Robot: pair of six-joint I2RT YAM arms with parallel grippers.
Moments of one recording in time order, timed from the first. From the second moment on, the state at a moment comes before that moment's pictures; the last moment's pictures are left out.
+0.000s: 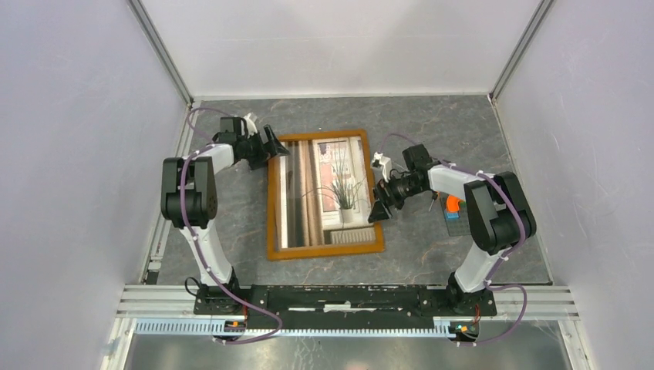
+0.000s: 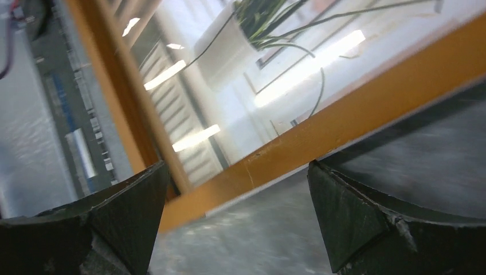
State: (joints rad) left arm 0.01 1.95 1.20 -0.12 0.55 -0.42; right arm 0.28 1.77 0.94 -0.43 -0.83 -0.41
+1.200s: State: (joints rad) left arm 0.01 1.75 1.02 -0.45 0.51 -0.27; right arm 0.29 1.94 1.14 -0.54 -0.91 -0.09
